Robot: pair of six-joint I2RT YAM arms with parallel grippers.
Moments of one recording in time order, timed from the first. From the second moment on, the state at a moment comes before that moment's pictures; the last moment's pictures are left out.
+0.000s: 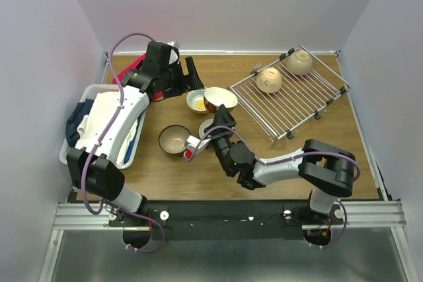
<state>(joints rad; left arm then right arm) -0.34 1.51 1.55 -0.75 0.23 -0.55 1.21 1.72 0.72 1.22 0.77 -1.54</state>
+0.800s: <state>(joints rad) -0.37 1.65 1.54 -0.91 0.34 -0.57 1.28 1.81 0.72 1.25 0.77 -1.60</state>
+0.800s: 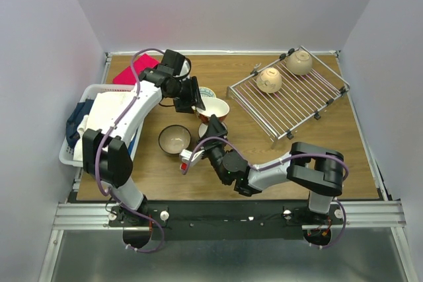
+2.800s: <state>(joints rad) -0.39 1.29 0.92 -0.54 -0.21 -0.39 1.03 1.21 0.80 -0.07 0.74 -0.01</state>
